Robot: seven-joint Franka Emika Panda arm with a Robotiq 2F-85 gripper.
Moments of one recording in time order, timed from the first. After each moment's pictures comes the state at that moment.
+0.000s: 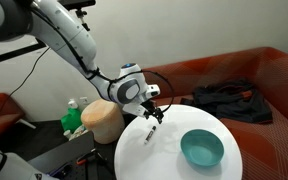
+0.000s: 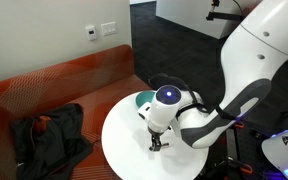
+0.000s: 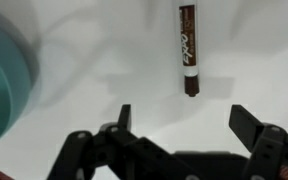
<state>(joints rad) 0.21 0.53 -0.03 -2.26 -0.28 2.89 0.01</state>
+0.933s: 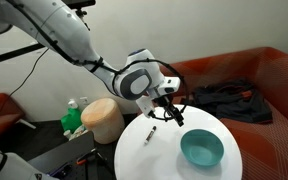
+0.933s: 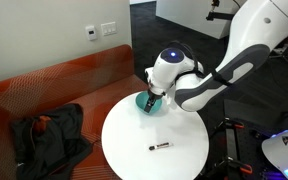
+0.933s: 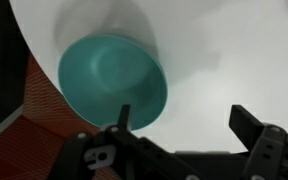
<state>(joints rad) 0.22 0.42 -0.26 -2.24 -0.25 2.88 0.28</state>
